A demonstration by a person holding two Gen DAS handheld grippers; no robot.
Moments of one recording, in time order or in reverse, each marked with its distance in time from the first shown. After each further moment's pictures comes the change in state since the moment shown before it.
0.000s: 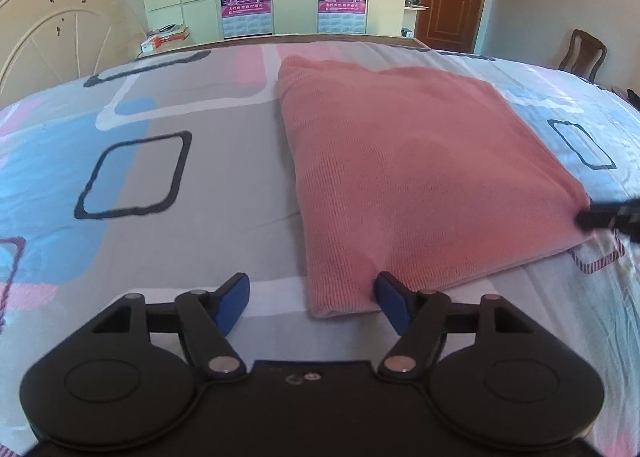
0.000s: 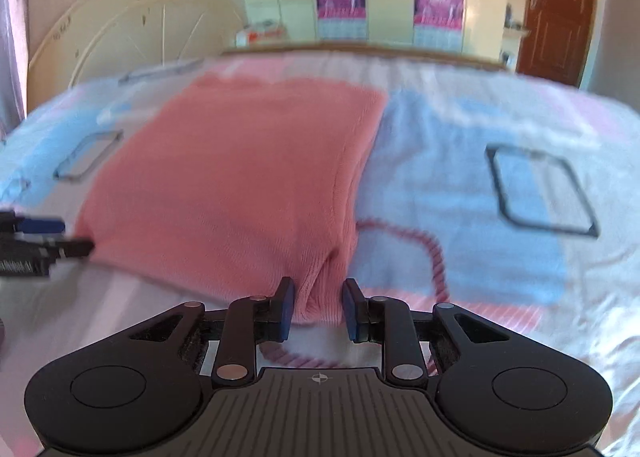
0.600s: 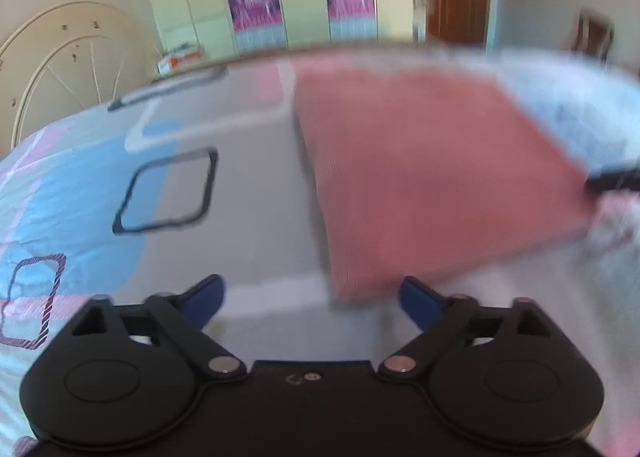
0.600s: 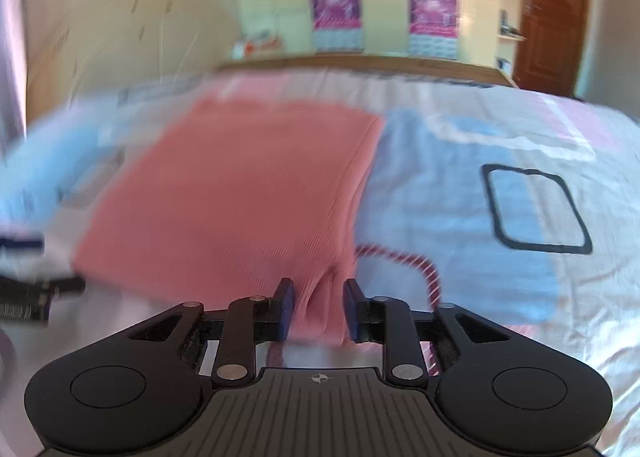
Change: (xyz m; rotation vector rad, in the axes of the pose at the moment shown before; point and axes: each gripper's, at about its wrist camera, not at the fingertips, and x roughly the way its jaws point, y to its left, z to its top) left arm -0.031 -0.001 -0.004 0.020 -0.061 0.067; right arm -0.013 -0.006 0.012 0.059 -0.008 0.008
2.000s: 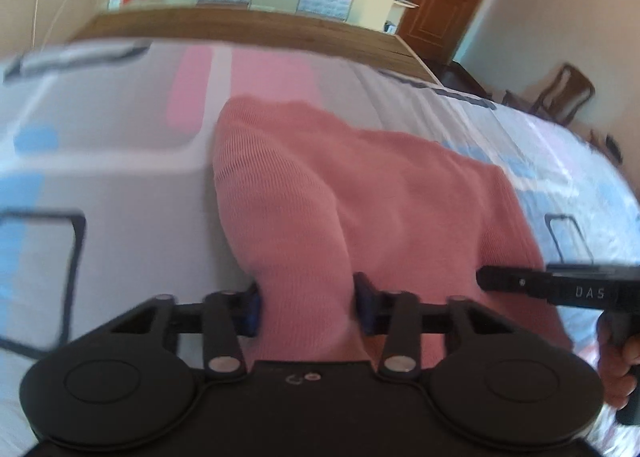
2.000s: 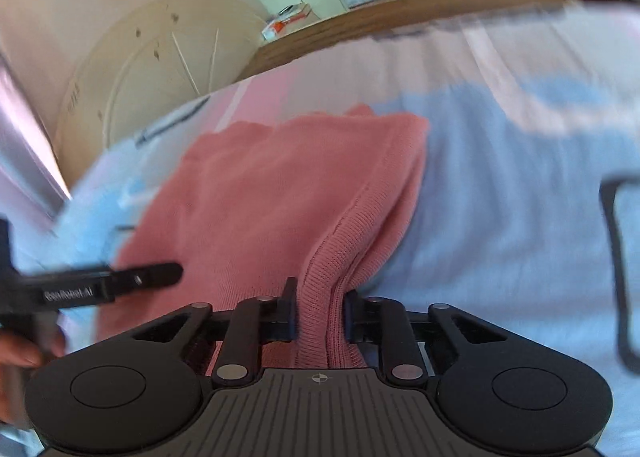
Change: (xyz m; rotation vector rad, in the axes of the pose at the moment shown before) left arm 0.110 -0.009 0.114 -0.135 0.147 -0.248; right arm 0.112 -0.034 0.093 0.143 0.160 0.276
